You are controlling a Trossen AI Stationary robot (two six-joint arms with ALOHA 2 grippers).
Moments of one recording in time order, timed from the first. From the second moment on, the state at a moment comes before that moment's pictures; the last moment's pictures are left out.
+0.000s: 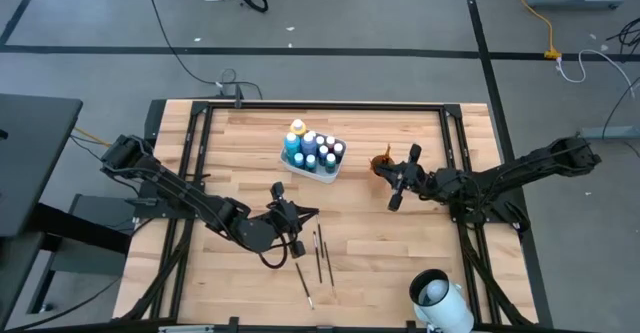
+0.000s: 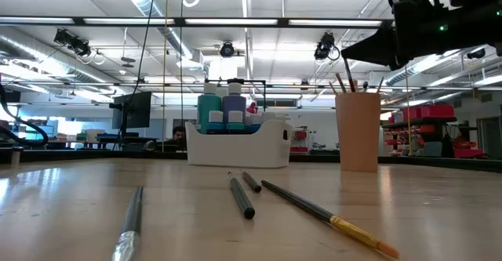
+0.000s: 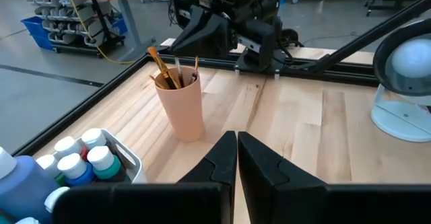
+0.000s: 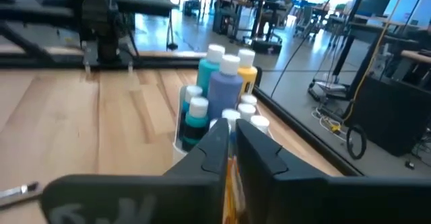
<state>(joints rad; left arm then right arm) -0.50 1.52 1.04 0.06 -0.86 -0.28 0.15 0.98 0.21 0.71 0.59 -0.11</state>
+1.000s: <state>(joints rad) -0.35 1.66 1.04 -0.24 -0.37 -1.02 0.19 0.98 0.21 0.87 0.30 -0.23</state>
